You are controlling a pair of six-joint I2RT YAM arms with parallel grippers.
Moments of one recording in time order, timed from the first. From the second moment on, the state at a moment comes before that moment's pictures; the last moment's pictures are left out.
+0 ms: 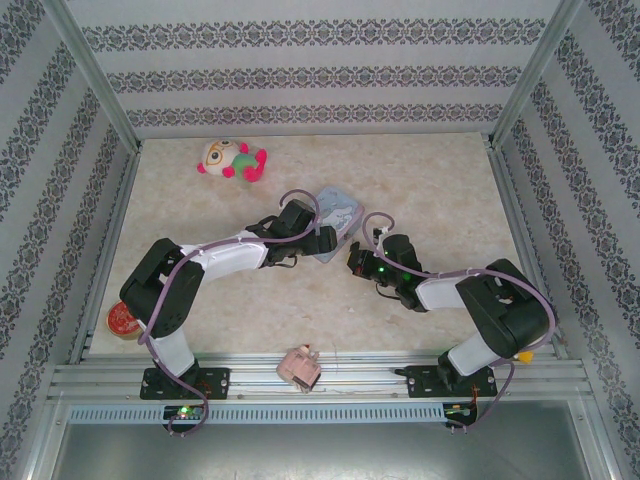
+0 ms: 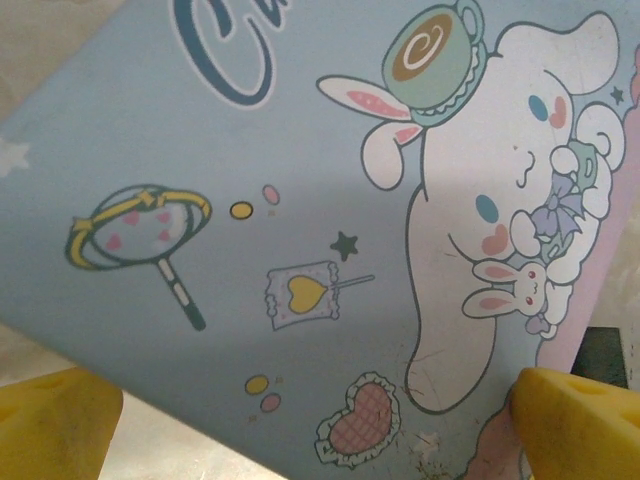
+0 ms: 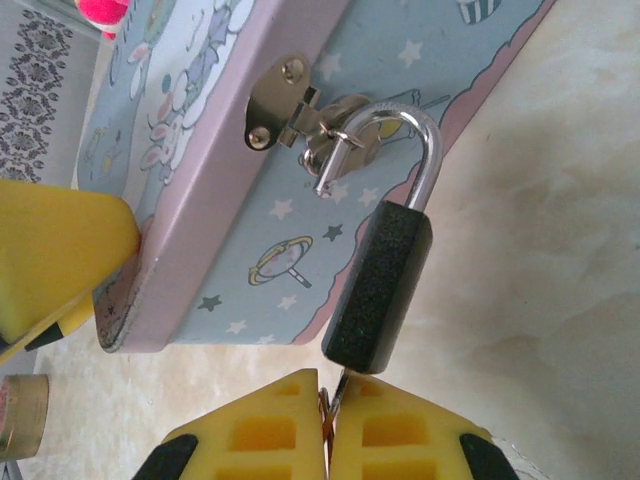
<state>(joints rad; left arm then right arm) -0.65 1.76 1.07 -0.19 -0.01 -0.74 0.48 1.54 0.40 0.59 -0.30 0.84</state>
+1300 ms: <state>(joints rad) -0.65 1.76 1.06 -0.16 0.04 -0.75 0.48 1.47 0.37 0.60 -0.25 0.86</state>
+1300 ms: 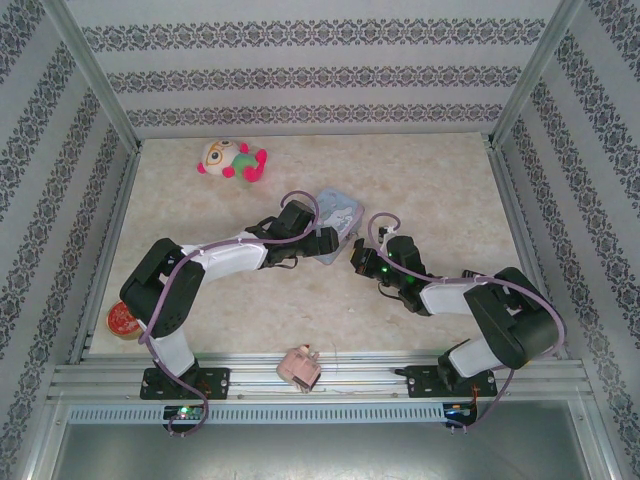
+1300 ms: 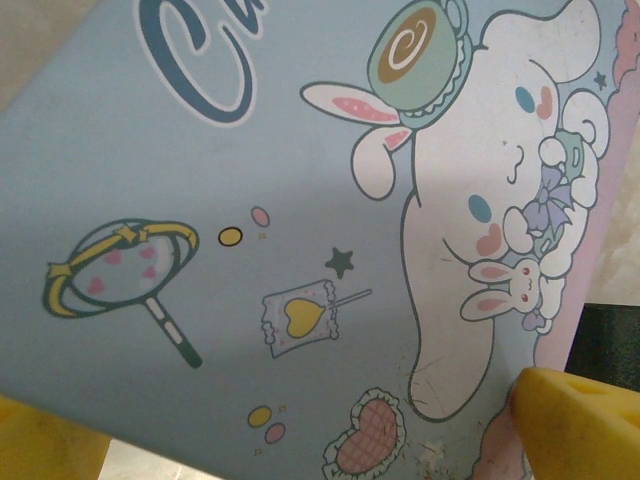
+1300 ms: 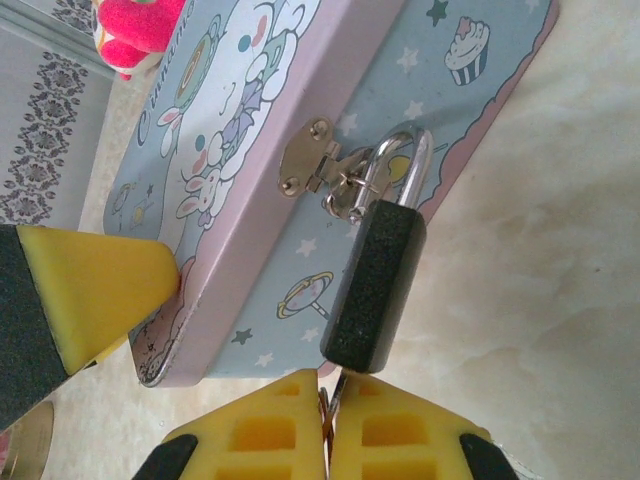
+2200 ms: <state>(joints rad) -0.65 1.77 1.05 -0.13 0.06 -0.75 0.49 1.50 0.37 0.62 -0.22 0.86</state>
